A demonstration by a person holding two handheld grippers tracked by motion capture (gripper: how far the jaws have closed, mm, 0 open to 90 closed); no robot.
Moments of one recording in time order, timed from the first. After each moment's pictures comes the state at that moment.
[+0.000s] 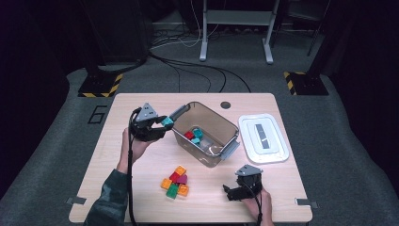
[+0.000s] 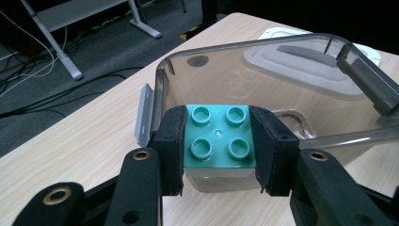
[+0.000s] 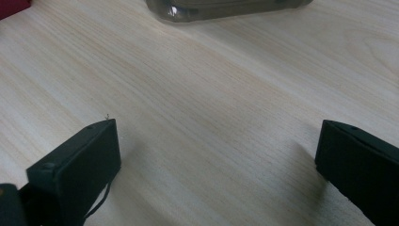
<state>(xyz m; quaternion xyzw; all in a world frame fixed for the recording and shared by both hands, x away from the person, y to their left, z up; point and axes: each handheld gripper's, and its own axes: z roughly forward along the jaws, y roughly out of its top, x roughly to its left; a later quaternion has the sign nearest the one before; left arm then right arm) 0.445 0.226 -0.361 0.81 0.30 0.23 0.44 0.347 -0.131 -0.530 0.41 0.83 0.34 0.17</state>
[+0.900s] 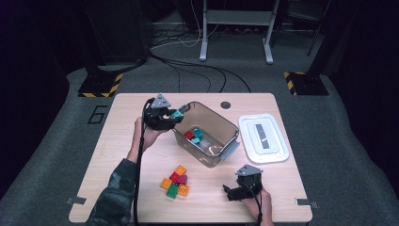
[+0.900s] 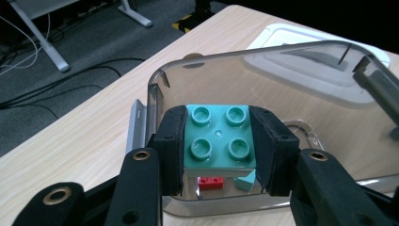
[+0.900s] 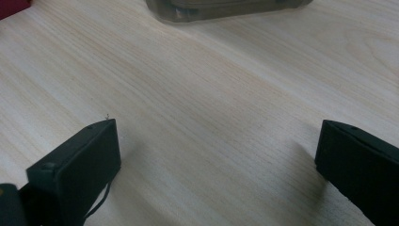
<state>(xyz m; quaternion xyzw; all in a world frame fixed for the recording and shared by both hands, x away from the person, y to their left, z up) 0.484 0.197 -0.363 0.83 0.30 0.20 0.42 0.347 -0.131 -0.530 0.41 0.82 0.35 0.17</state>
